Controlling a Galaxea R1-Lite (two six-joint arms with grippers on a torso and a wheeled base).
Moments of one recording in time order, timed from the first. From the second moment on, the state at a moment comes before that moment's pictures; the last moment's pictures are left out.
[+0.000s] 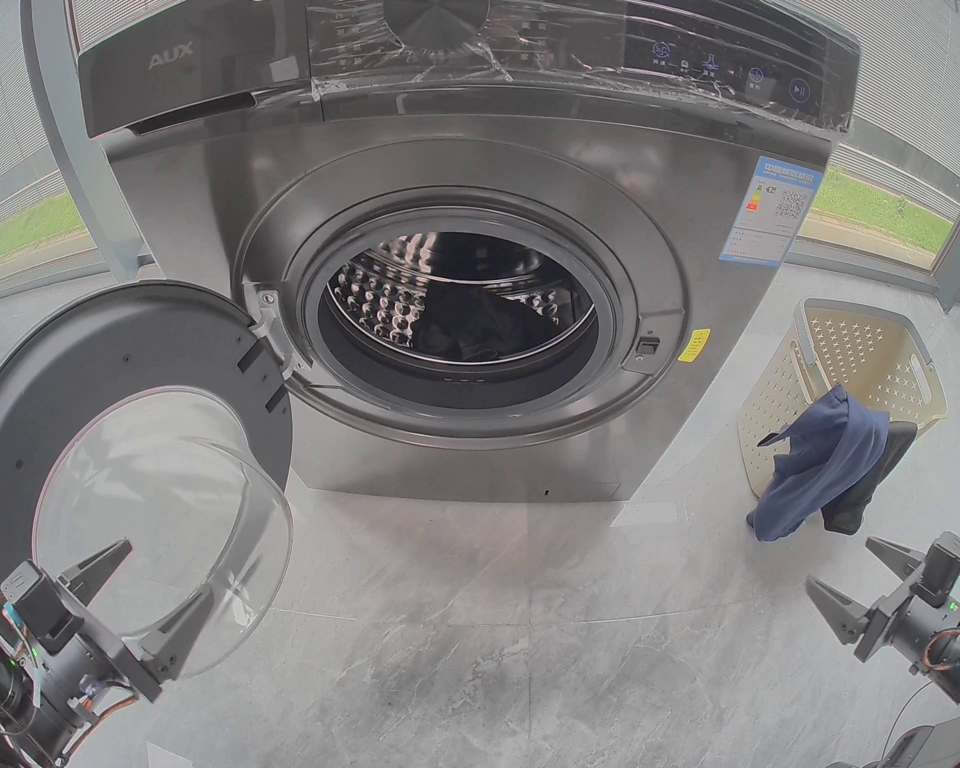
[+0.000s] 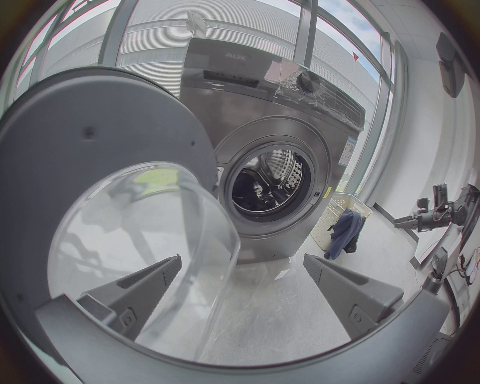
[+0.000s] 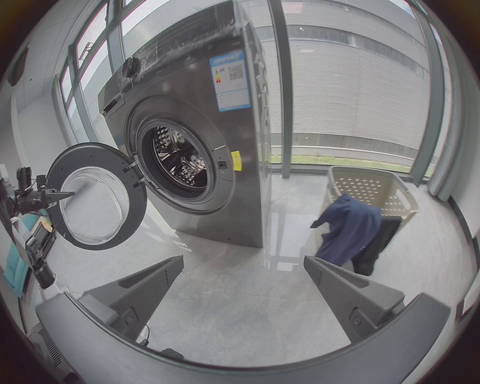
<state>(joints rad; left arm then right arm) -0.53 0.90 -0.02 -0.81 0.23 -0.07 0.39 0.99 -0.02 -0.77 -0.14 0.05</state>
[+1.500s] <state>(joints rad) 0.00 0.01 -0.02 0.01 -0.01 -0.03 0.00 0.01 -0.02 0.00 0.01 -0.01</state>
